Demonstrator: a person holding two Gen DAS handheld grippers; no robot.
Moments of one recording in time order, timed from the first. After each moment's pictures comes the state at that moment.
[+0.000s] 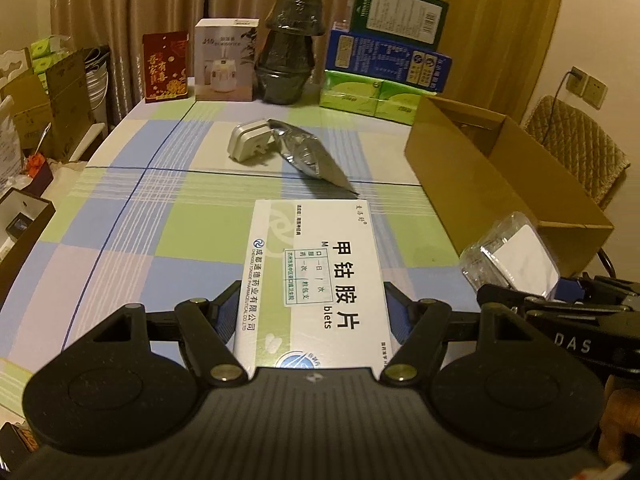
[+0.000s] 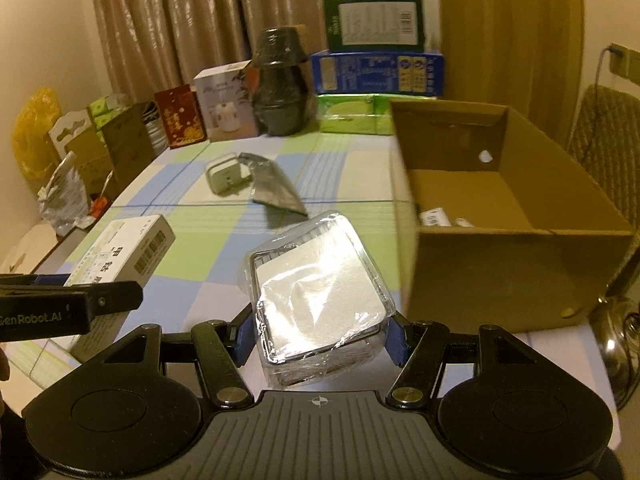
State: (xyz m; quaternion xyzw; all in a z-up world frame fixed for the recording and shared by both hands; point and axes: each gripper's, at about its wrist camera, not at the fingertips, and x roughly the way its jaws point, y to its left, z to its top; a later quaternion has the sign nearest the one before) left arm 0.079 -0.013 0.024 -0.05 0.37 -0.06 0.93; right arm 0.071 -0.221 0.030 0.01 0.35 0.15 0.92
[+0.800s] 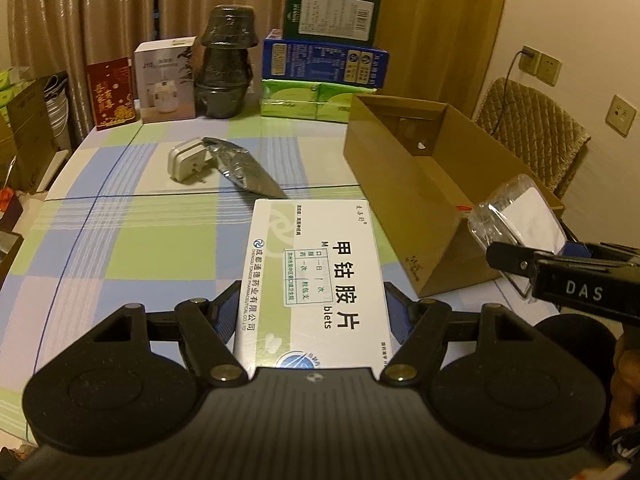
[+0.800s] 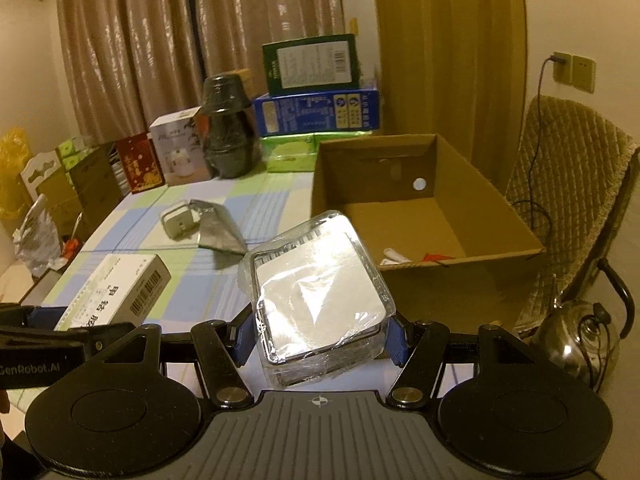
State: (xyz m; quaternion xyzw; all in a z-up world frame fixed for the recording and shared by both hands) left arm 0.073 -0.070 0.045 -0.01 0.36 -0.11 0.93; right arm 0.062 -0.280 0.062 0.03 0.31 0.10 0.94
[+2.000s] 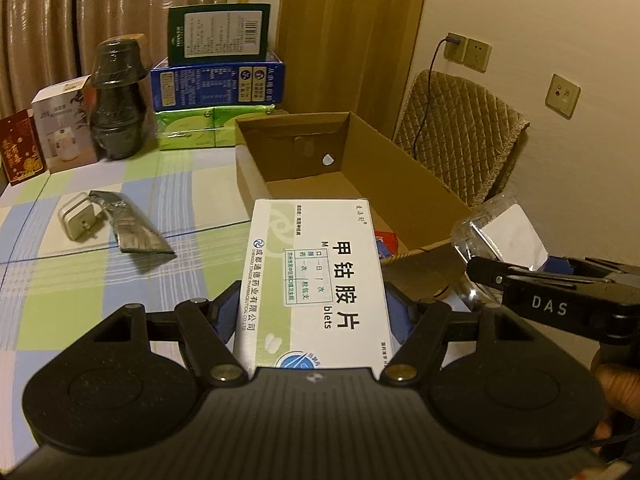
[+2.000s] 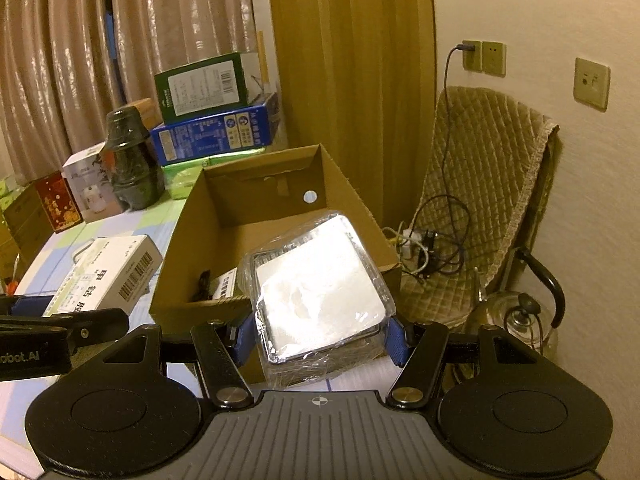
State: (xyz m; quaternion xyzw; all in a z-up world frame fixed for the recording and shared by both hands) left arm 0.112 -0.185 0.061 0.02 0.34 -0.20 0.92; right arm 0.078 -0.374 0.072 0.05 0.30 0.00 0.95
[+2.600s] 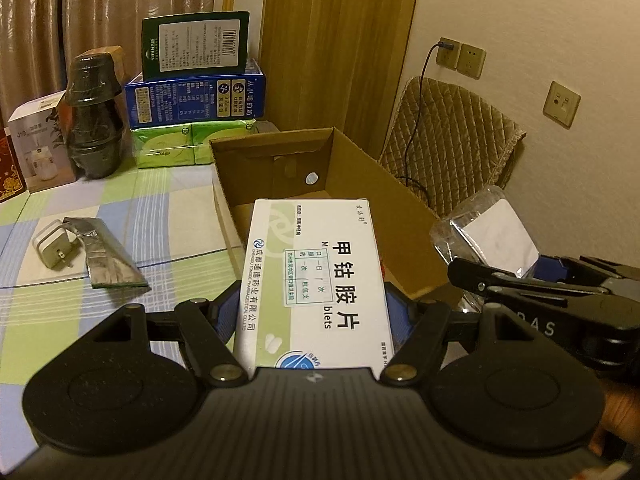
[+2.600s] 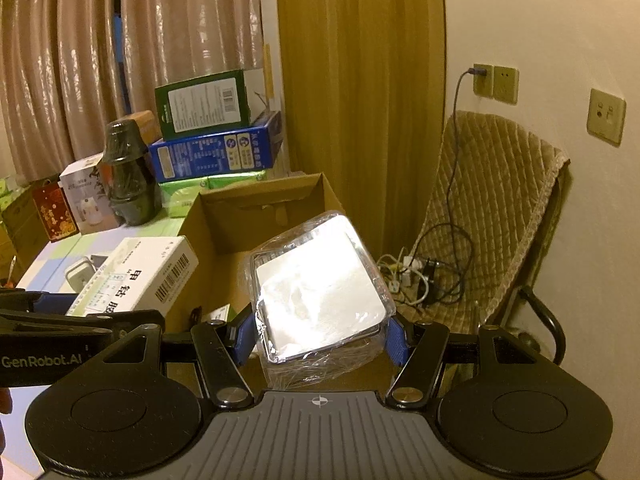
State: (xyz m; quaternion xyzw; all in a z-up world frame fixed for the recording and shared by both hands) left arm 0.148 -0.220 0.070 0.01 0.34 -0.21 0.92; right arm 0.116 -0.381 0.088 0.03 0.28 0.01 0.96
